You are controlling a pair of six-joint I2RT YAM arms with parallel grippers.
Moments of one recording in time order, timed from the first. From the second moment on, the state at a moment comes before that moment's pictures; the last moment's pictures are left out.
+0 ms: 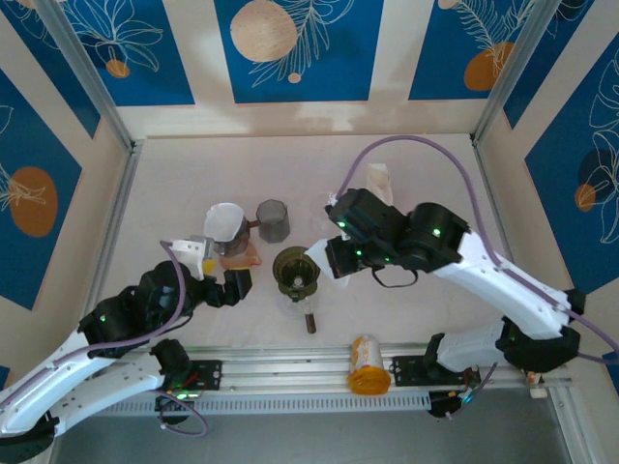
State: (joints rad) left arm -0.94 0.53 0.79 -0.78 -0.26 -0.61; right arm 1.08 1.33 1.70 -1.37 0.11 0.66
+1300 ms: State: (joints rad) left arm -0.94 0.53 0.79 -0.77 -0.22 -0.61; right arm 1.04 1.81 1.96 -1.44 -0.07 0.54
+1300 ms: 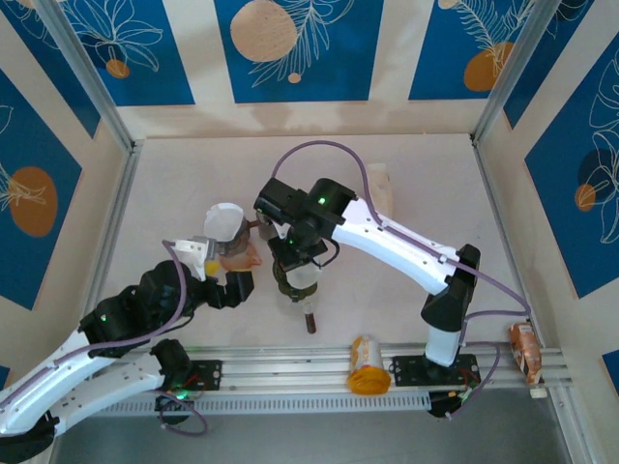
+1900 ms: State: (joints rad) left arm -0.94 0.64 0.83 -0.76 -0.16 -0.59; right arm 1.05 1.59 1.78 -1.29 0.00 0.56
